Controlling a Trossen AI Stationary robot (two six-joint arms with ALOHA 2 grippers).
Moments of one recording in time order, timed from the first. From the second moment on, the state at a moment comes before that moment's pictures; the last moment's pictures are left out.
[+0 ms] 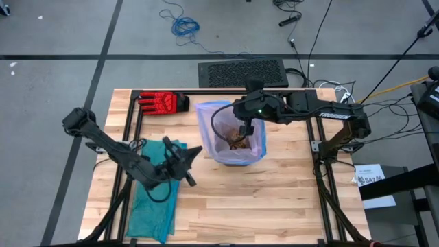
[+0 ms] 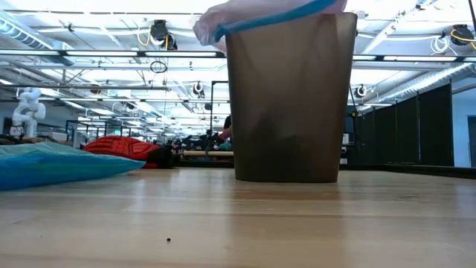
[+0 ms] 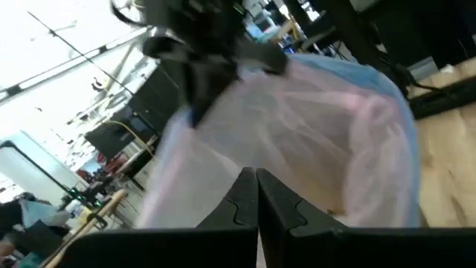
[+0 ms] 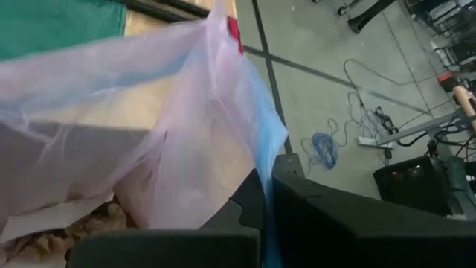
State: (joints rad) left arm -0.60 1.31 0.89 0.56 -1.15 0.79; right arm -0.03 1.59 1.82 -0.92 0.50 -0.30
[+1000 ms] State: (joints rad) left arm -0.52 1.44 0.31 1.39 -0.67 -0.54; right arm -0.03 1.59 1.75 -0.90 0.49 -0.33
